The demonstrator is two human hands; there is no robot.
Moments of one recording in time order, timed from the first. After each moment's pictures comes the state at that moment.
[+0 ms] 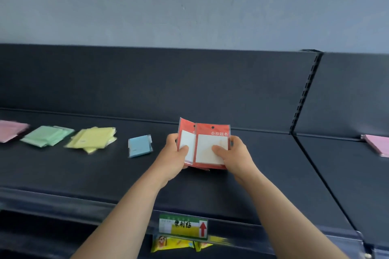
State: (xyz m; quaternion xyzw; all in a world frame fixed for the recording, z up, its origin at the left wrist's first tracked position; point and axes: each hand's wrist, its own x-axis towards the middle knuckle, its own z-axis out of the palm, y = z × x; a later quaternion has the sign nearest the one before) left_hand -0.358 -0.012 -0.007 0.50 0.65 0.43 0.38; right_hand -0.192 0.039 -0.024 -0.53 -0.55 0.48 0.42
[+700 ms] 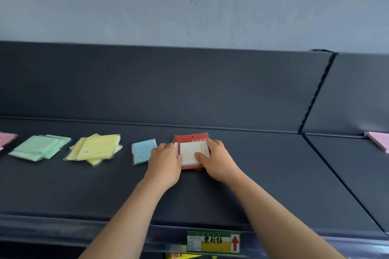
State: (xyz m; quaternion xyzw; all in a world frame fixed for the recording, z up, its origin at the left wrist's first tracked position) left_hand -0.418 0.010 -0.023 0.63 0.76 0.16 0.09; right_hand -0.271 0.046 -0.027 -0.57 -0.72 0.32 0.23
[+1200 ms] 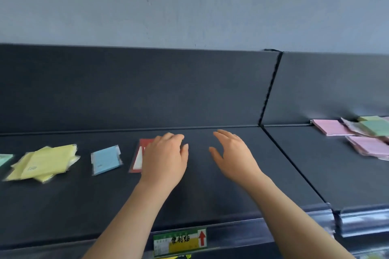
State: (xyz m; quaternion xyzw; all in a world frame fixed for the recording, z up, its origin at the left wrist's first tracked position) left_hand -0.344 0.000 0.008 0.72 0.64 0.27 -0.04; right_hand -0.175 0.004 0.011 -0.62 -0.75 0.05 0.22
